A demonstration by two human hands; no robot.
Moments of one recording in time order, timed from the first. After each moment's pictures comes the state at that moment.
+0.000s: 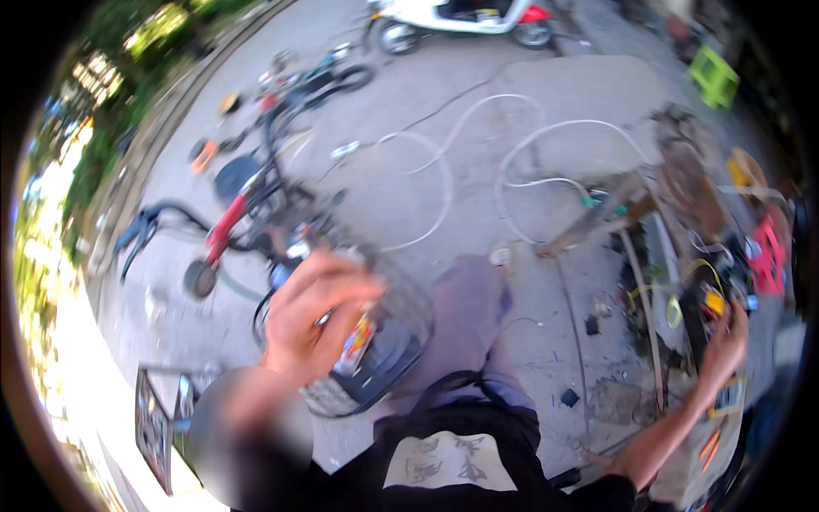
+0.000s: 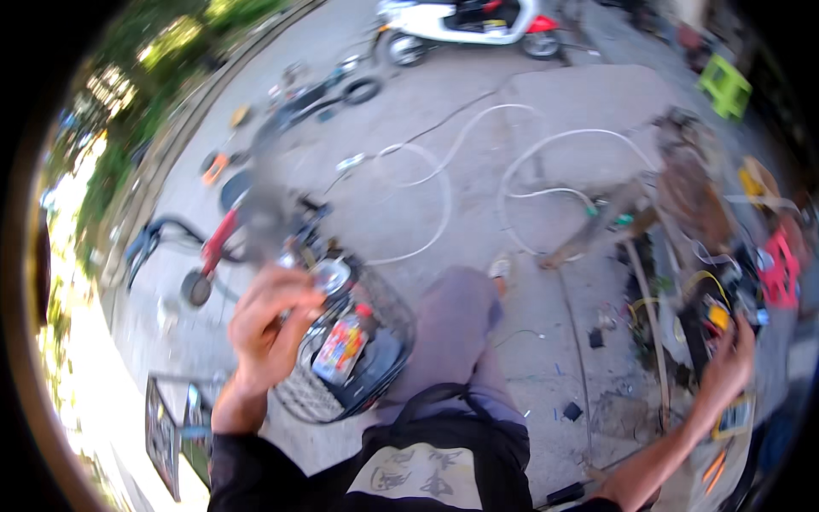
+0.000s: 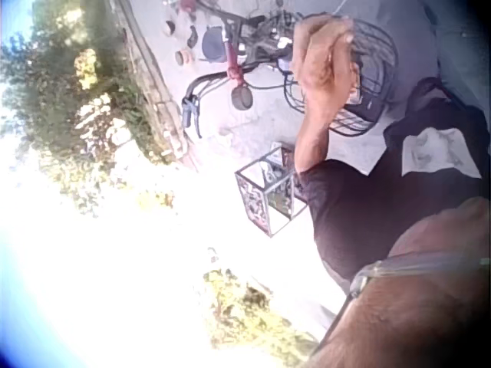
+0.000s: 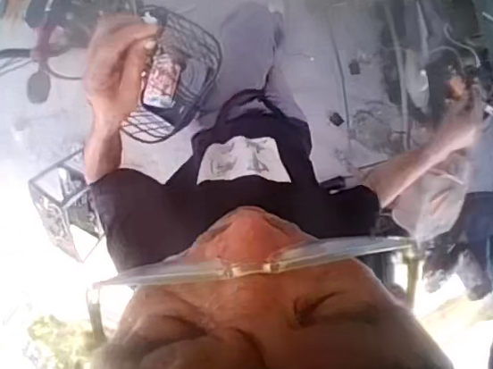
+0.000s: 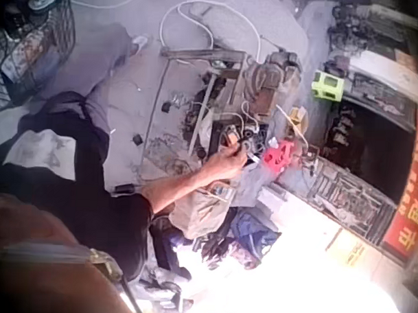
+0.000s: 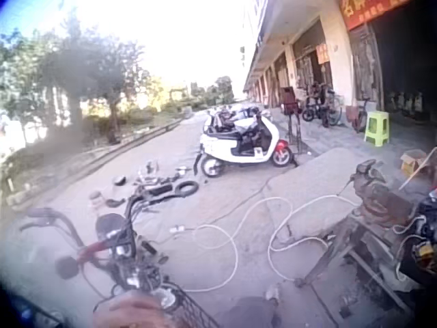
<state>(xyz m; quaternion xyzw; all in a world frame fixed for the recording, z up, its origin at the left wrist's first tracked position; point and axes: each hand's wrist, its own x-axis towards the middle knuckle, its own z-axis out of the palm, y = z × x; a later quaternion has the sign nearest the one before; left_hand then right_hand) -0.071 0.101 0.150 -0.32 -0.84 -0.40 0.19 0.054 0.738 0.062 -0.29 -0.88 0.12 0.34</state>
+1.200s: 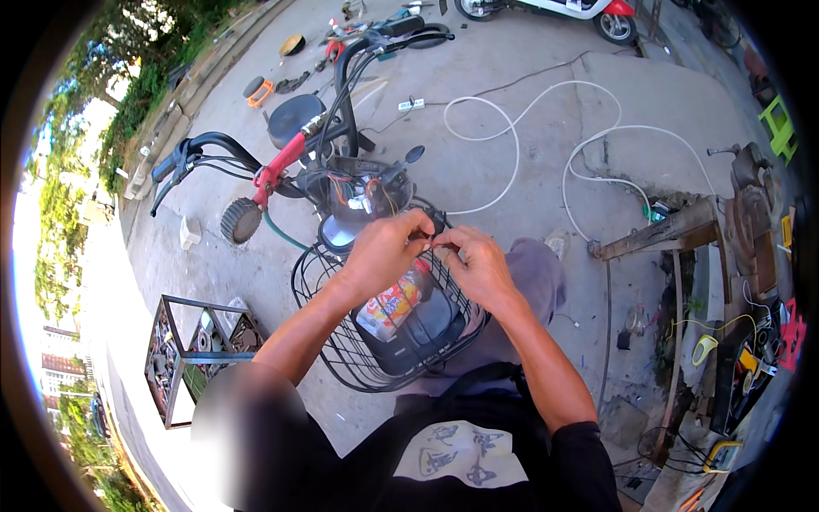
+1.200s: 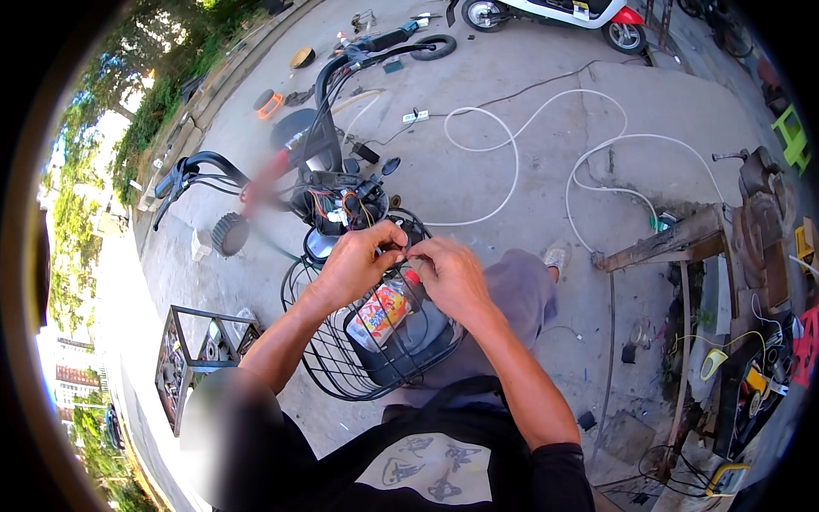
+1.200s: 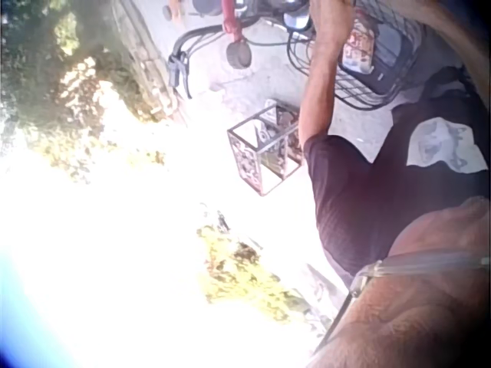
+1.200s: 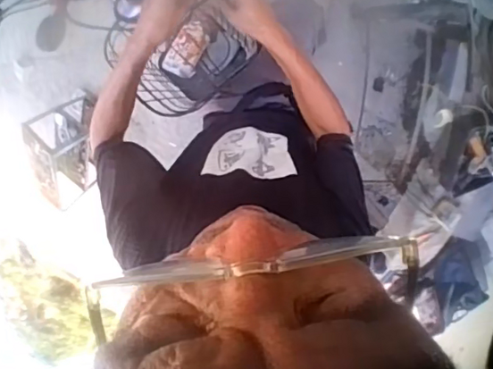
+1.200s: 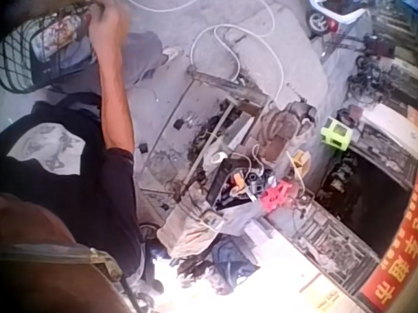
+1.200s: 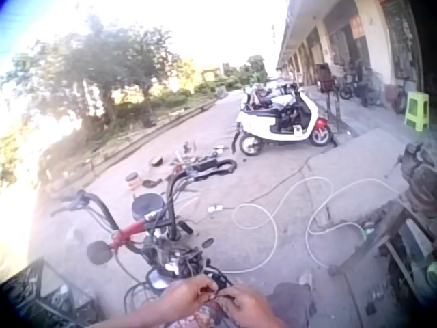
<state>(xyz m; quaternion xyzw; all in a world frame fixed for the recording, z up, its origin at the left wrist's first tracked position) -0.131 0.044 0.028 -0.07 -0.94 -0.32 -0.05 -0.153 0.244 -0.059 0.24 -0.79 0.56 -0.01</state>
